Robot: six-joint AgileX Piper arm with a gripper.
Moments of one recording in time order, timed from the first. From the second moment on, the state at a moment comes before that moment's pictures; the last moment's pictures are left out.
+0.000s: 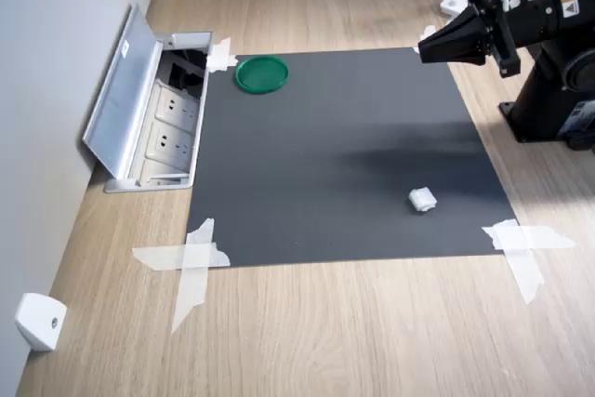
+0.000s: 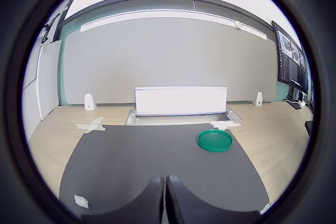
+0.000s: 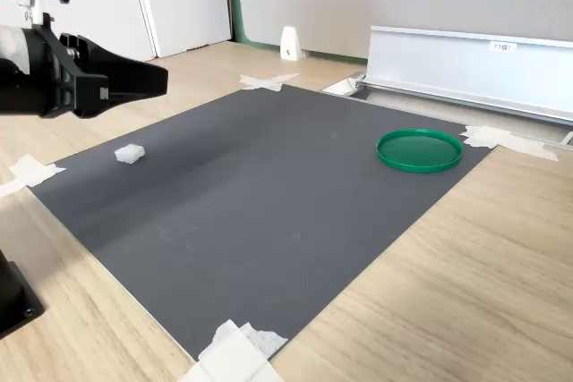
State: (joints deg) arm -1.7 1.9 -1.1 0.9 14.3 0.4
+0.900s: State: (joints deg) arm -1.7 2.8 -1.4 0.9 14.3 0.4
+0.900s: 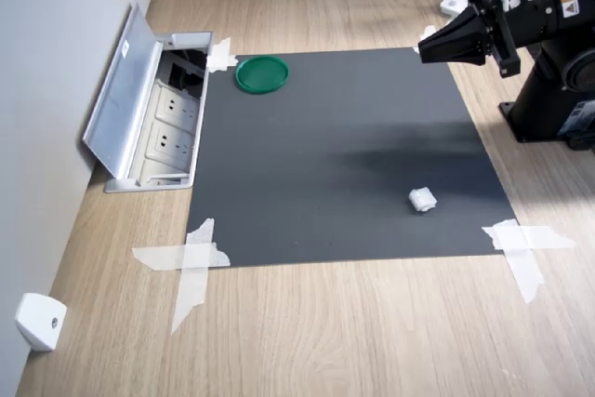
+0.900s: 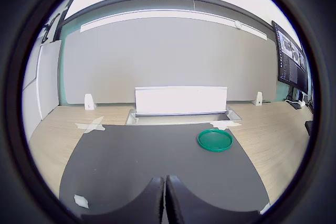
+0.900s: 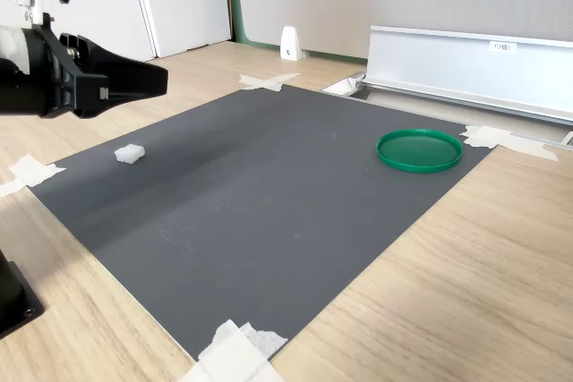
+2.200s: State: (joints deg) arm -1.7 49.0 -38.7 23.1 62.7 -71.7
